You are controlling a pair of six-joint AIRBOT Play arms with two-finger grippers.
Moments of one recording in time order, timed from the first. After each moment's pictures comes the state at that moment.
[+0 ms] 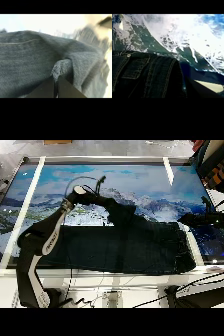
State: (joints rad) left arm -0.31 -1.99 1.82 0.44 -1.08 -0.94; right arm -0.64 -1.67 1.27 -0.89 1.27 0.83
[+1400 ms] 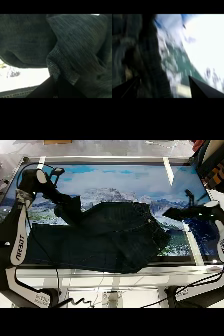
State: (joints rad) left arm -0.07 -1.73 1.80 1.50 -1.37 -1.32; right arm -0.37 -1.67 1.28 -0.83 1.10 0.87
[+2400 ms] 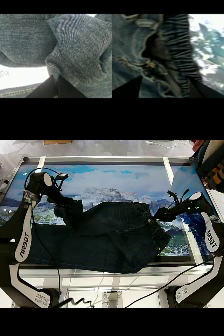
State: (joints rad) left arm -0.08 -1.78 1.79 1.49 -1.38 -1.37; right arm -0.27 -1.84 1.50 -0.90 1.45 1.06
